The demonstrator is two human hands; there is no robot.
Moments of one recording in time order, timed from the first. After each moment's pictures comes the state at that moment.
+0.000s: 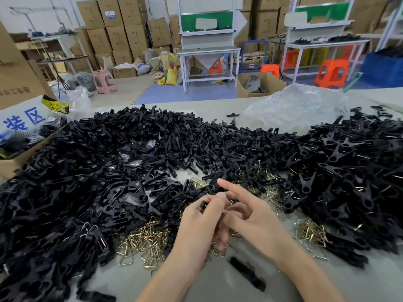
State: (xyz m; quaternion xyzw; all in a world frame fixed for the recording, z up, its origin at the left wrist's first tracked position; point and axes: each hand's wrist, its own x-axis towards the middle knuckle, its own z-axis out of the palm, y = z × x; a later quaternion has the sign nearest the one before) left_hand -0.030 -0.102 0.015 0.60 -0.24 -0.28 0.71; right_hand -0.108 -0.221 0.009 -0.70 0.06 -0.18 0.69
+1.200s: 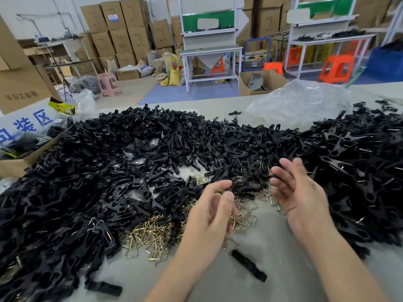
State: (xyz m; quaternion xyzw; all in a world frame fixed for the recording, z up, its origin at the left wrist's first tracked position) left_hand -0.042 -0.094 0.013 0.66 -0.37 -0.16 0.63; right_hand -0.117 -0.272 0.016 -0.41 0.25 -0.39 0.79
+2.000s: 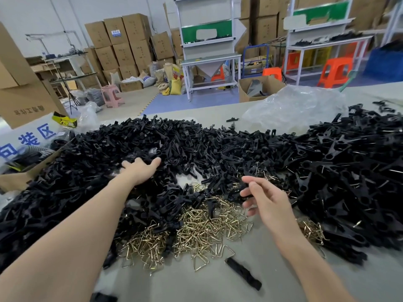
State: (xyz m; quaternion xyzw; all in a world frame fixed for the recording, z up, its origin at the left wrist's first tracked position) left_hand 0.200 -0.087 0.042 0.98 -0.07 -0.12 0.15; right_hand -0.100 -0.255 -0.005 -0.61 0.23 -0.31 0.69
